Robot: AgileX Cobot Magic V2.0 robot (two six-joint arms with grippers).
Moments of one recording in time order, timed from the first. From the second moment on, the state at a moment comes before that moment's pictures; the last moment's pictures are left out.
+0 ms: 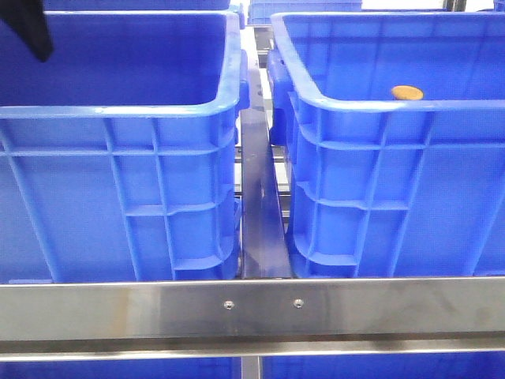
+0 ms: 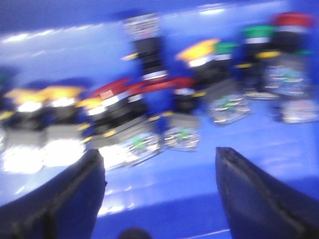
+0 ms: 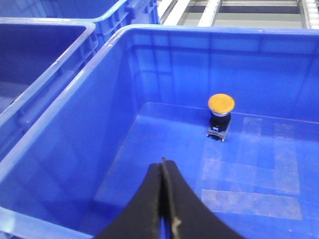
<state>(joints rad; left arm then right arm) -0.23 1.50 -1.35 0.04 0.95 -0.13 0.03 0.70 -0.42 1.45 0.26 -1.43</state>
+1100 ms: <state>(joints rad) -0.23 1.79 -1.35 0.14 0.84 -0.21 0.03 0.70 -0.42 1.45 0.24 -1.43</state>
